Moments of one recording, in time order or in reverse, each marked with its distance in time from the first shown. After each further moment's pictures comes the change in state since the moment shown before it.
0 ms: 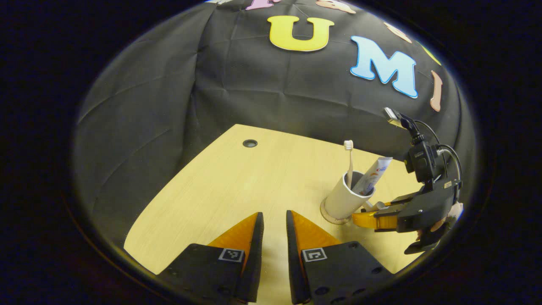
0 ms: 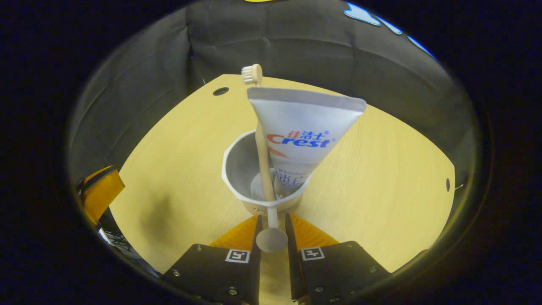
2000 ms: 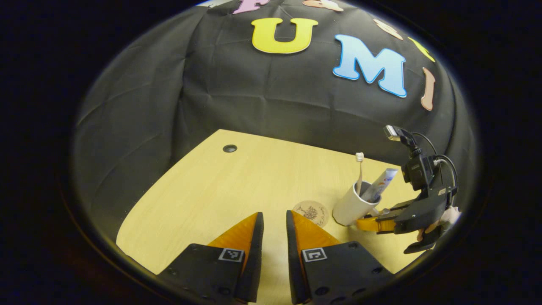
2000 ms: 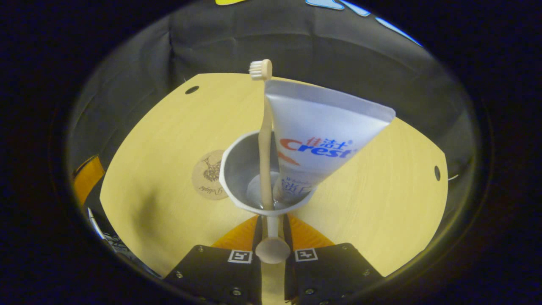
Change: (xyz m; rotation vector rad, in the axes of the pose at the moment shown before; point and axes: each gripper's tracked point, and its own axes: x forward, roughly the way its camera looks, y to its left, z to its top) left arm 0.005 -0.063 0.010 0.016 -0.017 -0.045; right arm 0.014 -0.020 -0.021 0.031 0.014 -0.051
